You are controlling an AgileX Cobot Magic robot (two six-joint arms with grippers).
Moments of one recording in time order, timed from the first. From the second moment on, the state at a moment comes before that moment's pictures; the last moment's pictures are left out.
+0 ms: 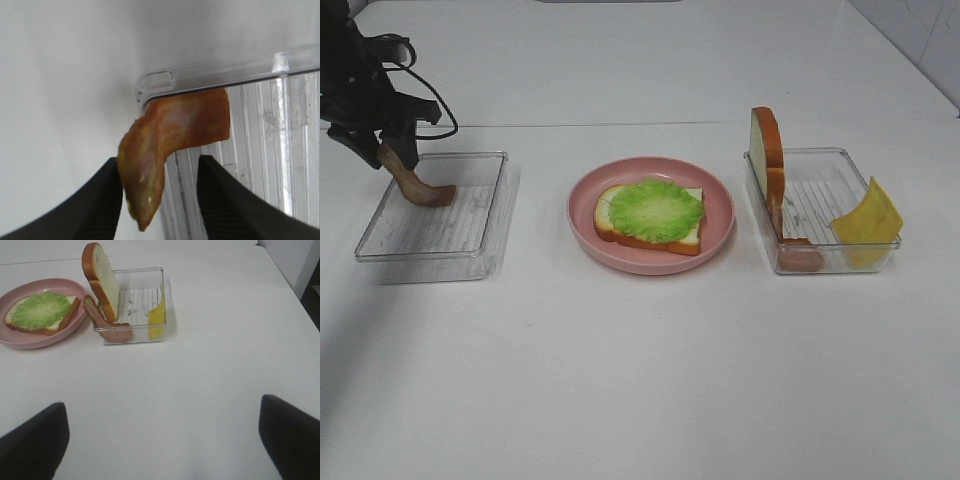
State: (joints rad) left arm -0.01 2.45 -2.19 -0.08 1.22 0.10; right arm 0.00 0.00 -0.50 0.00 1.05 0.01
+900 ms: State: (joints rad) left arm -0.01 2.44 -2.28 -0.12 1.22 0.10; right arm 0.00 0.00 -0.50 0.00 1.05 0.01
